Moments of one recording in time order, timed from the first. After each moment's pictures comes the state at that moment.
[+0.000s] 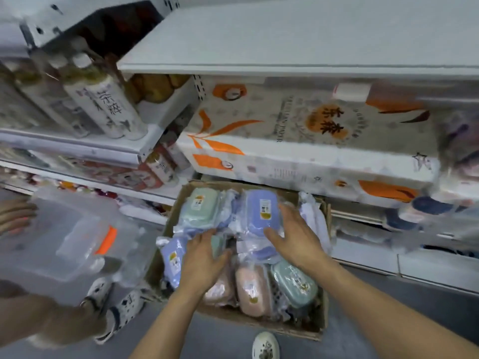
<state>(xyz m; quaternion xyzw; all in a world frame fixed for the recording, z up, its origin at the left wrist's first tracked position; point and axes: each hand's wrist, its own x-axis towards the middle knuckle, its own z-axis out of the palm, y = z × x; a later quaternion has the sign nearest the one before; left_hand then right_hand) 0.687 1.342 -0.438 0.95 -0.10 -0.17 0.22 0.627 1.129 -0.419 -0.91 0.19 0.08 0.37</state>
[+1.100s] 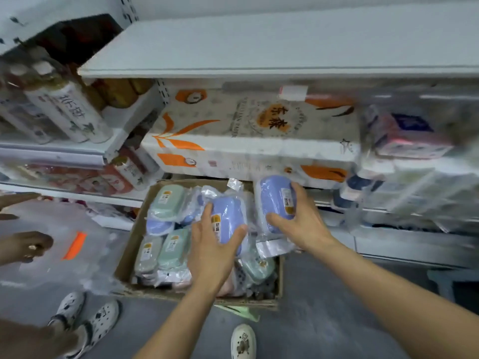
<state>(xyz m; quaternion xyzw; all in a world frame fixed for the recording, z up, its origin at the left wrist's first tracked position) 0.590 1.263 -0.383 0.90 -0.06 -0.13 0.42 0.538 1.075 -0.374 -0.84 0.31 -0.01 0.44</state>
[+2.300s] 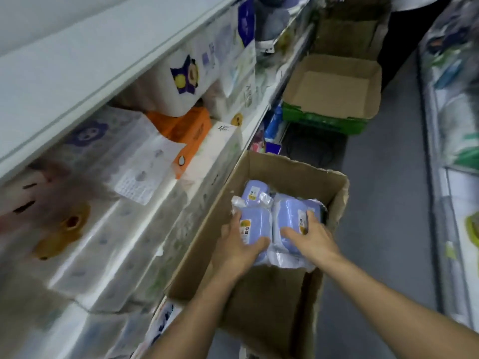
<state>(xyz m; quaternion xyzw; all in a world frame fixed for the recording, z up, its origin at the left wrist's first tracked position) 0.128 0.480 -0.465 0.63 -0.64 -0.42 0.12 -0.048 0.518 -0.458 -0.37 0.83 -0.19 0.36</state>
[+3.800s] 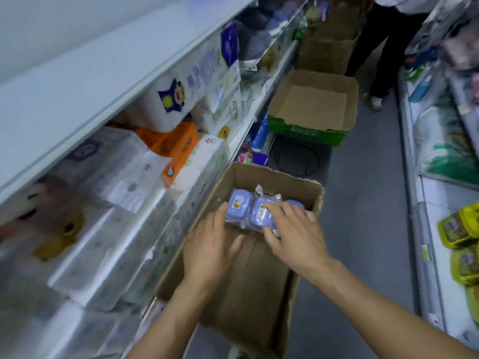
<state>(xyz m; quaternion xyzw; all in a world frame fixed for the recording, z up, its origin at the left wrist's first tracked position) 0.135 0.496 -0.401 0.54 -0.82 -0.09 0.16 -0.046 0.540 -0.379 -0.66 0.75 -0.08 0.05</state>
